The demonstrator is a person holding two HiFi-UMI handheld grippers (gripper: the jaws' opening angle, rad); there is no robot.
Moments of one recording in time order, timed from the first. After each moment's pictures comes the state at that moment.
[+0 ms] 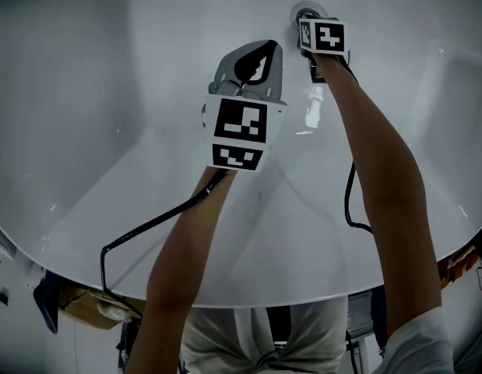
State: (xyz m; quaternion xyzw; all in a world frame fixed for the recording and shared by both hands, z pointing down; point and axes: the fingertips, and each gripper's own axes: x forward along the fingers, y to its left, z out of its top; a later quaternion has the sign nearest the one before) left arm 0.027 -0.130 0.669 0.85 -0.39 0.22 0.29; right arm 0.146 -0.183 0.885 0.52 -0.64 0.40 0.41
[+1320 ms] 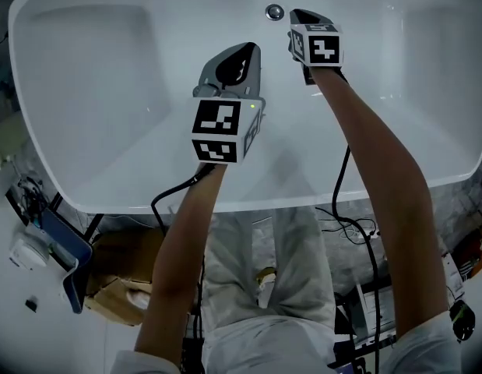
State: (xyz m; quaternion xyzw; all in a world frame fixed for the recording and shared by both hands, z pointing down) left arm 0.038 -0.063 0.451 0.87 -0.37 0.21 0.26; right arm 0.155 -0.132 0.604 0.57 -0.69 0.33 0.29
